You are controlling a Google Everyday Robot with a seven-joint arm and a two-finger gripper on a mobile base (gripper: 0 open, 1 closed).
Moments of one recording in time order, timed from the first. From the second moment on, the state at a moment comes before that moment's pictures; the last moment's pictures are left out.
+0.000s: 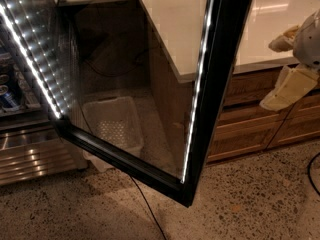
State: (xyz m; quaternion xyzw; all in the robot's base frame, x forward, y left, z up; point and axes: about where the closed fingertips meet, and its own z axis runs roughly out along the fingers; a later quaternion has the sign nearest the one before) arm 0.486 -0.223 0.964 -0.58 0.77 -0.02 0.27
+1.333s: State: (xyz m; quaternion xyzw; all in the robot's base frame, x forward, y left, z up) arm 0.538 -0.229 0.958 -0.52 0.77 -0.03 0.37
